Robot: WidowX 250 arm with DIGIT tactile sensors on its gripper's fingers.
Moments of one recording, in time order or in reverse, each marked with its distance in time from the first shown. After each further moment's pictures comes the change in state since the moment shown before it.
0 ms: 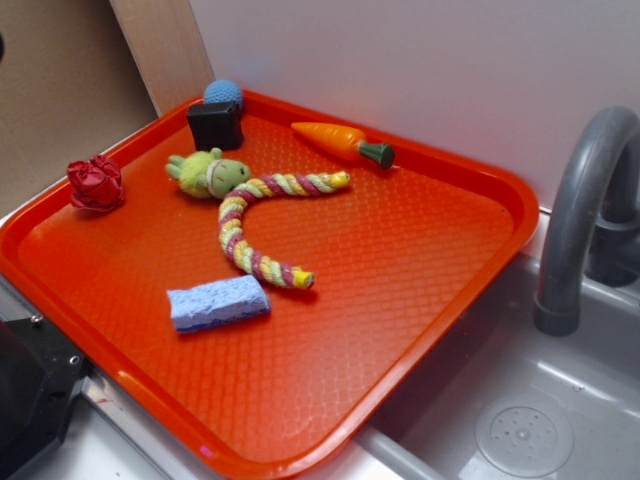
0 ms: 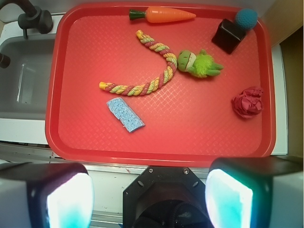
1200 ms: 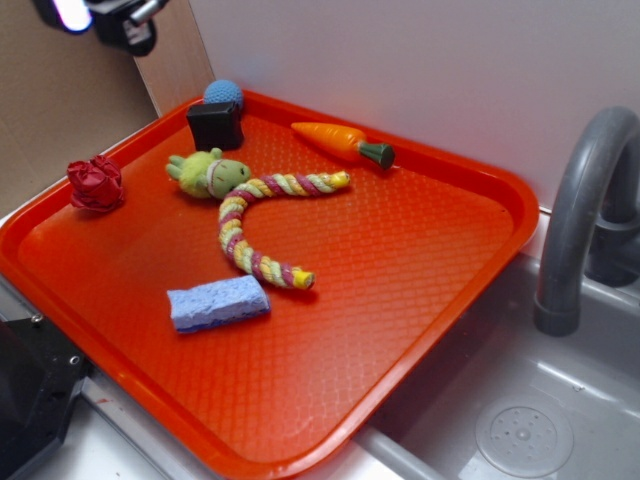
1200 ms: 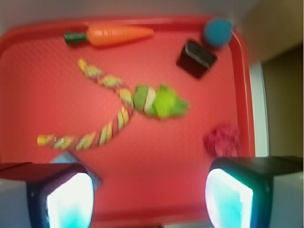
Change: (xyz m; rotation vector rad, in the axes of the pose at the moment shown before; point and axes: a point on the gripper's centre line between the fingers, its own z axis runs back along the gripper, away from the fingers) arm 0.098 0.067 -0.060 0.096 0.055 0.114
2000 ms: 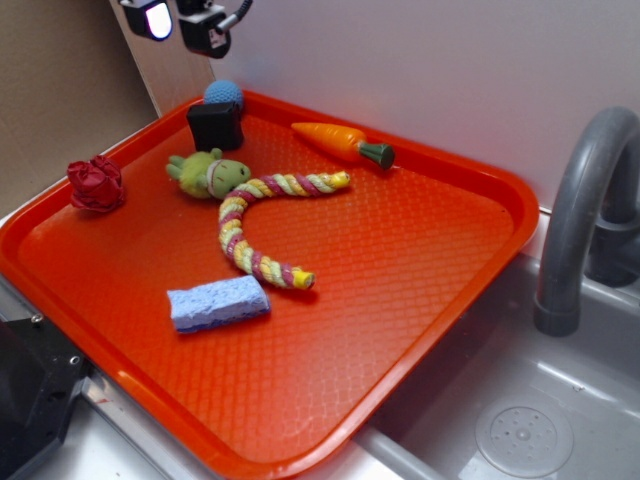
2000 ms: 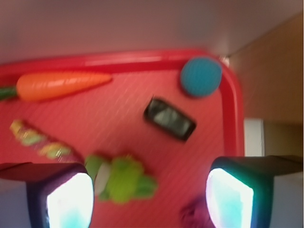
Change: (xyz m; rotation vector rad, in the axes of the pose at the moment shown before) arm 0.081 0.047 -0.061 0.029 0.066 0.008
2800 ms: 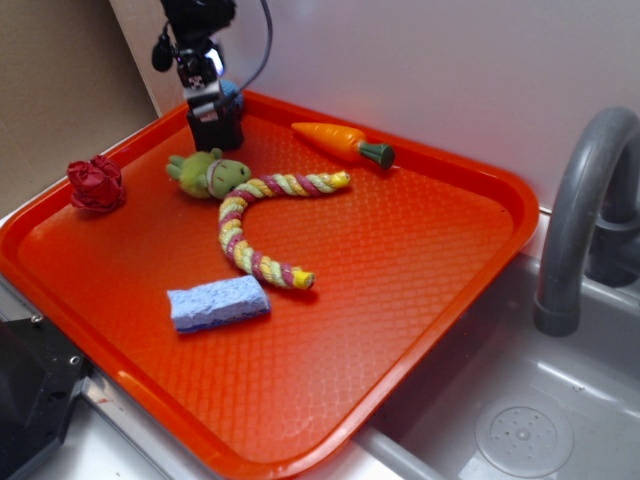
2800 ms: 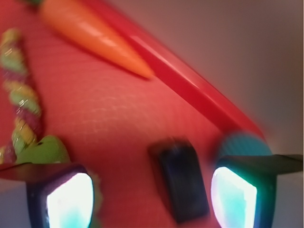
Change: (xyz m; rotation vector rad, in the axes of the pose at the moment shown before) arm 0.009 -0.018 -0.063 0.016 -0.105 -0.872
